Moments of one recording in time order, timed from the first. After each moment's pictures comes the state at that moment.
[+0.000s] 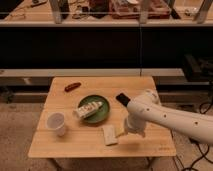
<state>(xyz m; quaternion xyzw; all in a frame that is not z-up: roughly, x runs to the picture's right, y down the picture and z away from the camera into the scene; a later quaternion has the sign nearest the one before) 0.119 0.215 0.725 -0.21 -0.28 -0.66 0.66</state>
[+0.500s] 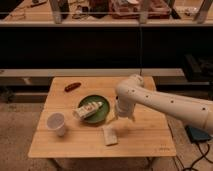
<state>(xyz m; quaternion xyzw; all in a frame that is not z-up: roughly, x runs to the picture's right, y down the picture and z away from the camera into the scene) 0.067 0.161 0.771 -0.20 -0.31 -0.70 0.62</state>
